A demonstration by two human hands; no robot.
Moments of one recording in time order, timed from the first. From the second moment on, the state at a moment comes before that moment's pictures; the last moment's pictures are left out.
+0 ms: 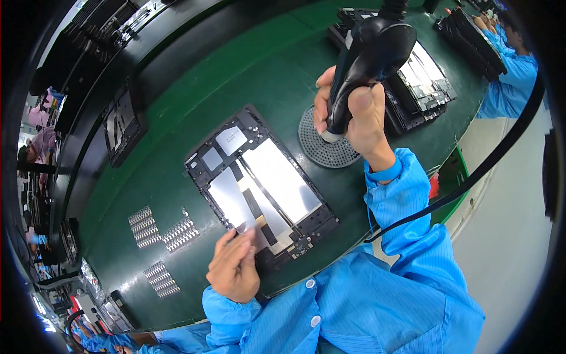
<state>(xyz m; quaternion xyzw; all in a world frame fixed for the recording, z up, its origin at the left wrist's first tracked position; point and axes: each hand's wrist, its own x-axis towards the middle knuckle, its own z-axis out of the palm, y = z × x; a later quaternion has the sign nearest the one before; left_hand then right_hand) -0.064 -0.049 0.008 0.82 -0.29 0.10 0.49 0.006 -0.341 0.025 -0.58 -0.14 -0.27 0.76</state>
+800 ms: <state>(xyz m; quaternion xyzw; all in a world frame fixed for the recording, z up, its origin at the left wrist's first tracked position) -0.024 0.002 -0.012 0.71 0.02 -0.03 0.70 0.051 -0.191 0.055 -0.52 -0.27 -0.10 0.80</state>
